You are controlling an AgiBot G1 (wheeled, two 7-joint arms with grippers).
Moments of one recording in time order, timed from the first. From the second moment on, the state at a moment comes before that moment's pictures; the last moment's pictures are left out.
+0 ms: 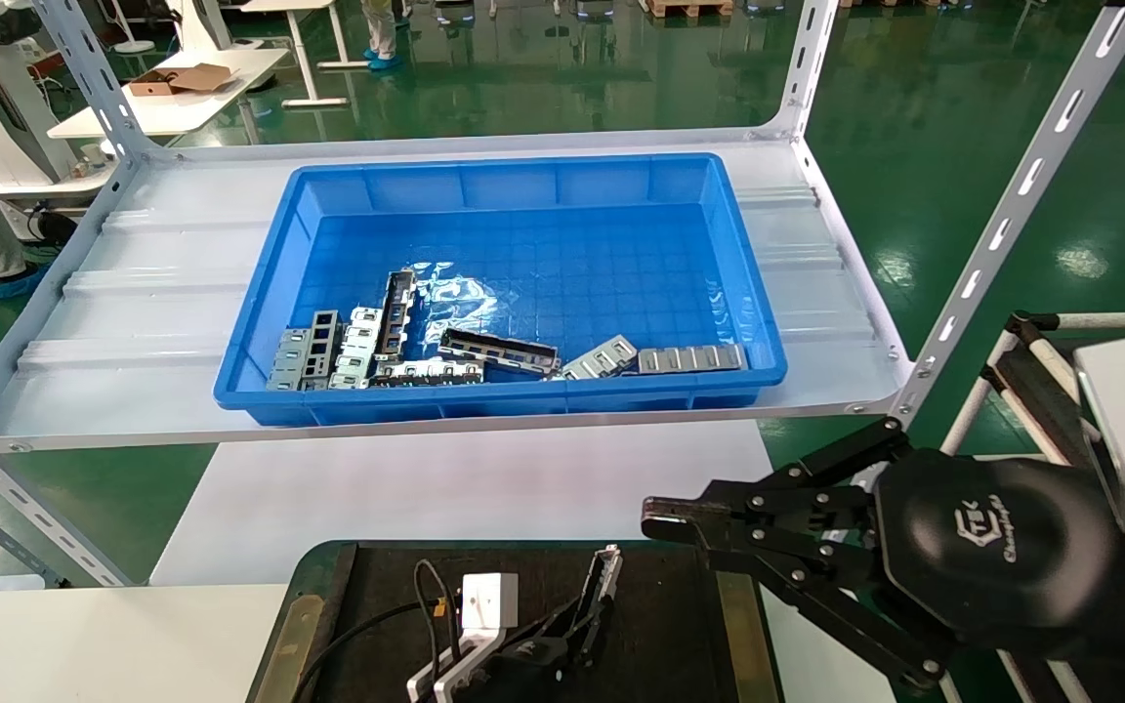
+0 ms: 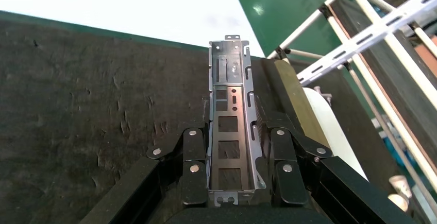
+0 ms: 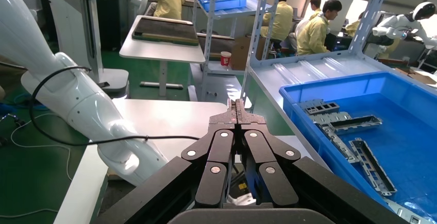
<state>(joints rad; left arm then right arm) -0.74 1.24 0.94 -1.12 0.62 -0.06 -0.22 1.08 -0.60 -0.30 1.28 -0.72 -1.49 0.18</state>
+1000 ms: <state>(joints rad) -0.74 1.36 0.88 -0.97 0.65 -0.07 -0.27 1.08 -0.60 -0.30 1.28 -0.72 -1.49 0.18</state>
